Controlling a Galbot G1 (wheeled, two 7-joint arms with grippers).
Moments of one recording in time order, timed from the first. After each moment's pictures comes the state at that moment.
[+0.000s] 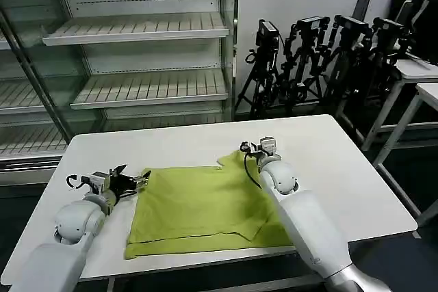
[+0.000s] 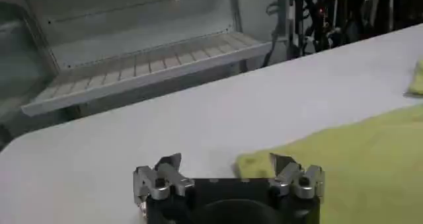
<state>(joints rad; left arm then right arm) 0.92 -0.97 -0.37 -1.63 -0.45 0.58 0.04 -0.50 1.33 0.01 1.31 0.44 -0.57 0.26</state>
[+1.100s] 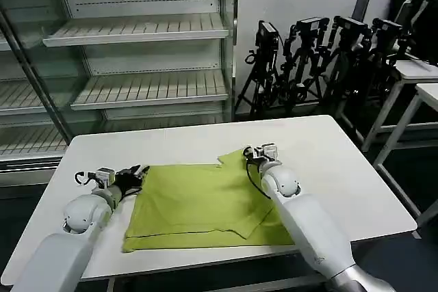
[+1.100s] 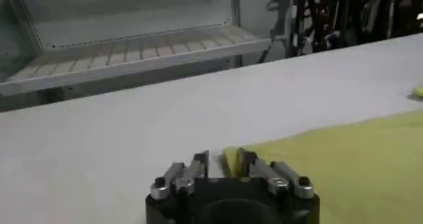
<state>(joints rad) 0.88 -0.98 -0.32 -1.56 -0.52 0.58 0.05 -0.52 1.31 0.00 1.30 0.53 -0.58 0.22</state>
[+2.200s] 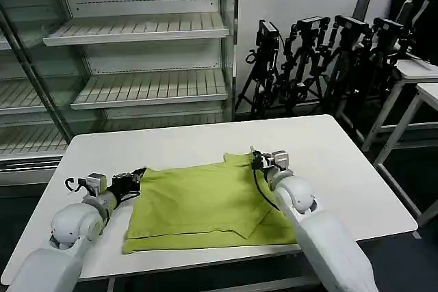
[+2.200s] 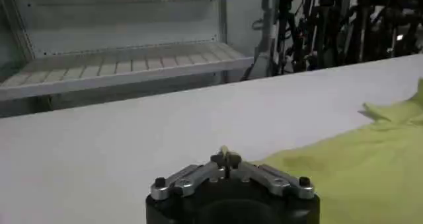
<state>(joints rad) 1.04 -0.97 -0.44 -1.80 -0.58 0.58 0.05 -0.73 1.19 0.09 1.64 0.53 -0.56 0.19</state>
